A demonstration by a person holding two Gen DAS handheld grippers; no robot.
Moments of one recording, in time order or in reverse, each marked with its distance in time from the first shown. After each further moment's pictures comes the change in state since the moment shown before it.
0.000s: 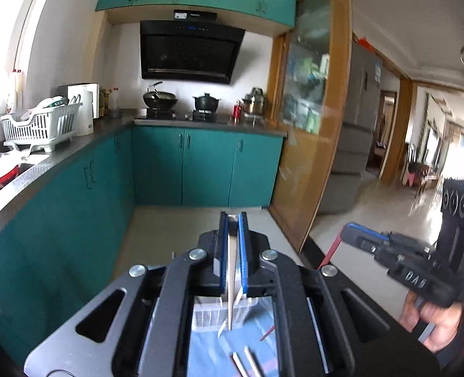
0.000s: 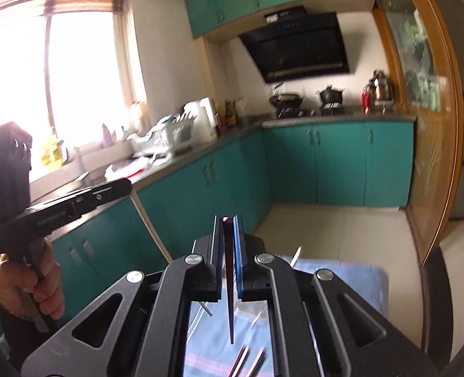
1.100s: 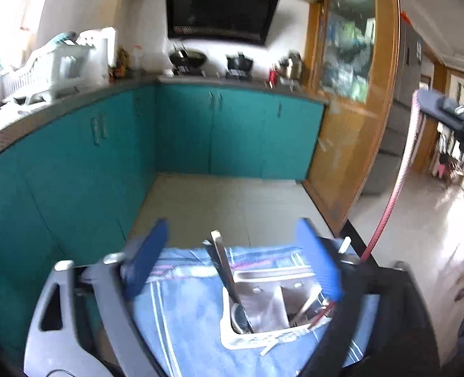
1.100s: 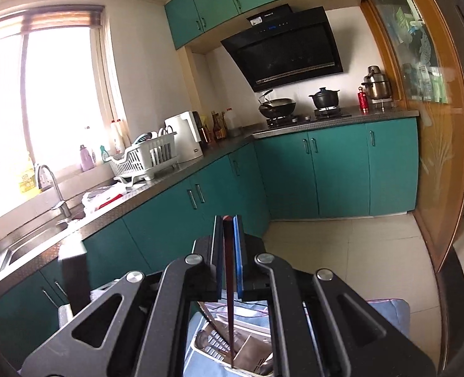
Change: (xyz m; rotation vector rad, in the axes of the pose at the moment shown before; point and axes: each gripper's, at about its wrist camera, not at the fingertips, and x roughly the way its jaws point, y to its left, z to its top) left arm 0.164 0.075 -0.090 -0.042 0.100 0.139; right arm 0.112 -0.048 0.015 0.081 -0.034 0.006
